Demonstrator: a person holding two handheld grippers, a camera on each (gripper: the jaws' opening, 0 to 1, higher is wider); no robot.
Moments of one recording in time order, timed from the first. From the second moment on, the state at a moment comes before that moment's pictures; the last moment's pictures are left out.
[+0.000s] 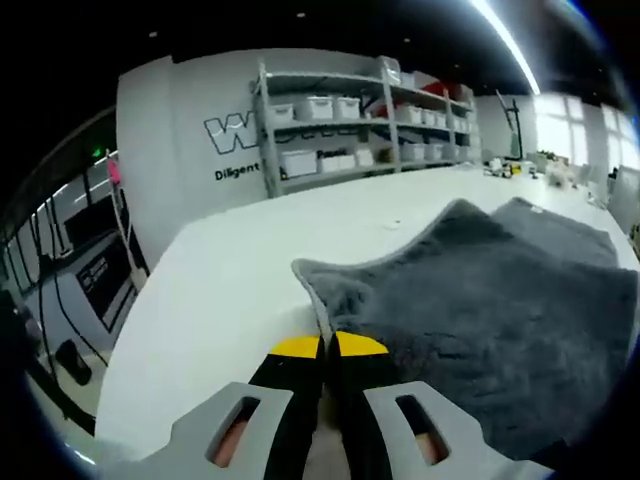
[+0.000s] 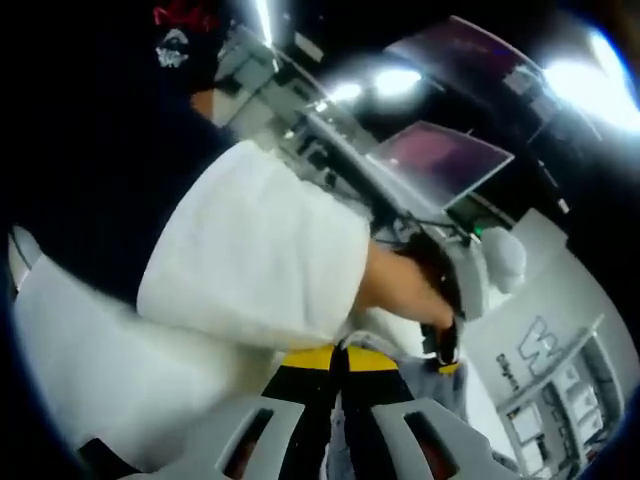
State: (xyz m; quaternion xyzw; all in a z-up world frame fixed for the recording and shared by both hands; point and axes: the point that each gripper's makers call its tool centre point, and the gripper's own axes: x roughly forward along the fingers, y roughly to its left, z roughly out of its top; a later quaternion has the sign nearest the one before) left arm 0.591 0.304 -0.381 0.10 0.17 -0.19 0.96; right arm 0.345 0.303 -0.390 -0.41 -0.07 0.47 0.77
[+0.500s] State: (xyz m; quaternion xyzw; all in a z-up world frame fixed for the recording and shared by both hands) left arm 0.583 0.327 -0.379 0.07 0.17 -0.18 0.97; right arm 0.345 0.325 -0.387 -0.40 -0.07 0.48 0.78
